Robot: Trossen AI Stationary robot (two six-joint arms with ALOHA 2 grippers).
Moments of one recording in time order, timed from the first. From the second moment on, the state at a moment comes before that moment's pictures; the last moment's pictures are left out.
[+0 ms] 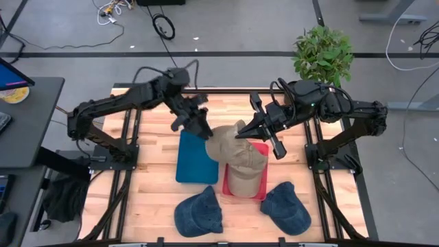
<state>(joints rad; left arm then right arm) 0.27 1.45 1.49 -0.37 1.00 -0.54 0.12 1.40 1.78 -0.46 -0.25 -0.06</state>
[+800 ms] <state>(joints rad) 0.23 1.52 1.49 -0.35 1.08 -0.56 0.10 1.40 1.78 -0.44 -0.25 -0.06</state>
